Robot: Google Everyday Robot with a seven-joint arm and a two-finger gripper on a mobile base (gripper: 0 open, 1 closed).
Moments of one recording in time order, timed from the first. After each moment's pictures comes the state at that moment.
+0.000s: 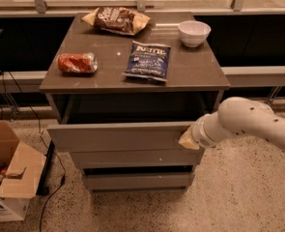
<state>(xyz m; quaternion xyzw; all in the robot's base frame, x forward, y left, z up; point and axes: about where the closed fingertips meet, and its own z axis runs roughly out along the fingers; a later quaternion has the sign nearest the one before) 0.564 -0.167 0.637 -0.52 0.81 0.07 0.26</state>
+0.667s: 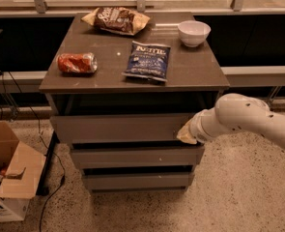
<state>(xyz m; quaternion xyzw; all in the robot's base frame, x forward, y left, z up) 0.589 -0.161 0.641 -0.52 0.80 0.06 0.28</state>
